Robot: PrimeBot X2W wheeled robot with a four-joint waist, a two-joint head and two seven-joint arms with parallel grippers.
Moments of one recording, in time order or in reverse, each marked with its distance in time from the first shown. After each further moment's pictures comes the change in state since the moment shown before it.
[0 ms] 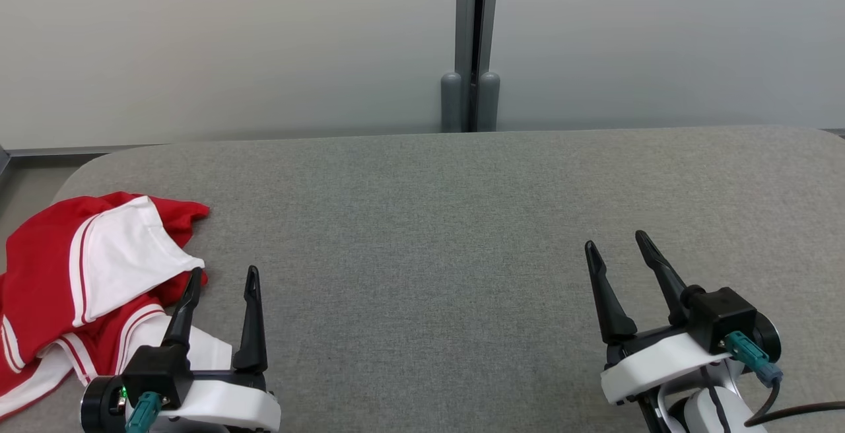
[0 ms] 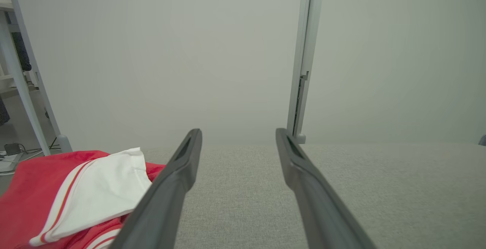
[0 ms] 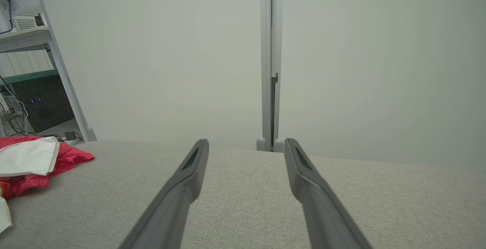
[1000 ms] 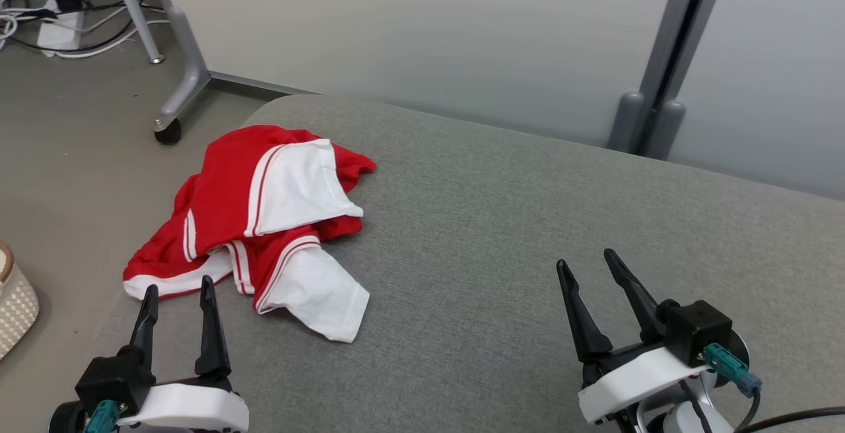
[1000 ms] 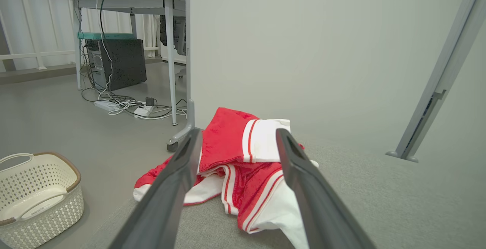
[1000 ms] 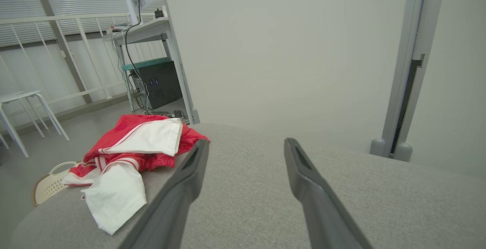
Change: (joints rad) left arm 0.005 0.000 0.087 0.047 -0.078 0.012 0.000; right arm 0.015 0.002 0.086 0.004 0.092 0.000 0.000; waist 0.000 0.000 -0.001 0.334
